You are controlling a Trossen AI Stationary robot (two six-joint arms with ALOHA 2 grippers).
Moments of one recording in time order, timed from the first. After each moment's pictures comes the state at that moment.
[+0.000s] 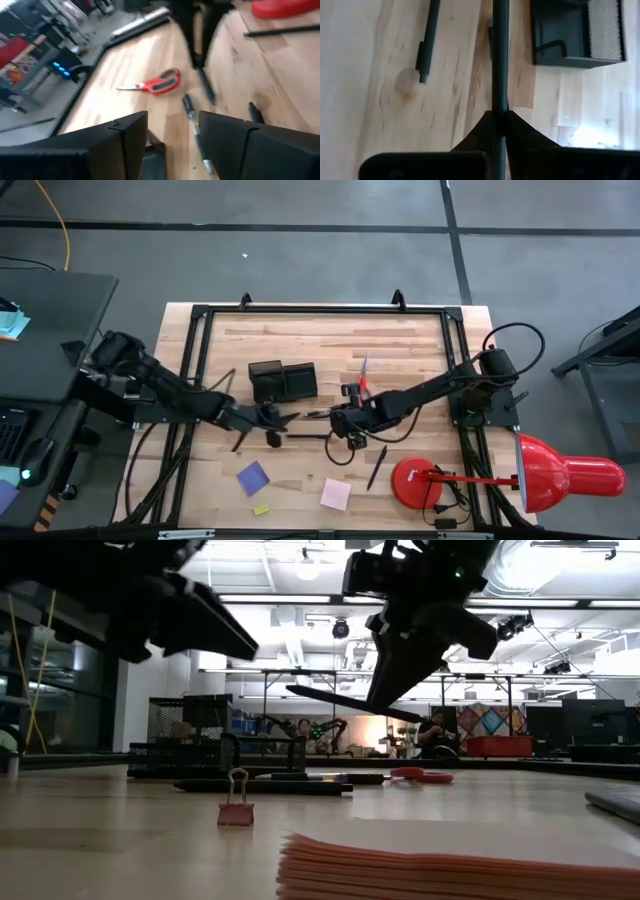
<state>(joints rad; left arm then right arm) -0.29 1.43 0.52 0.44 -0.67 0.21 0.28 1.81 1.25 -0.58 0.39 -0.02</state>
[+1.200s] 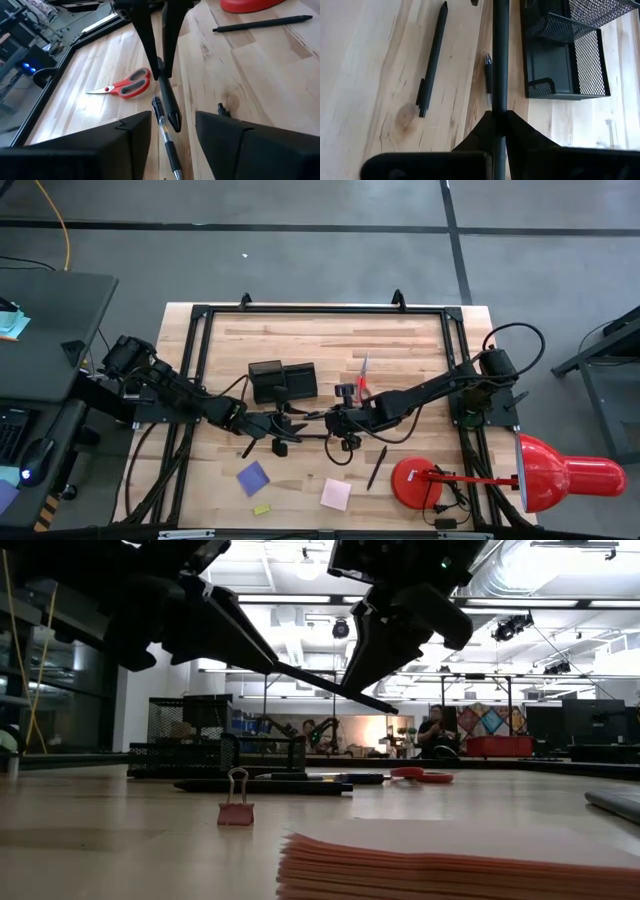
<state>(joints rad) -0.29 1.53 0.60 0.40 -0.57 0.20 0.28 1.81 1.25 -0.44 0.38 -0.09</state>
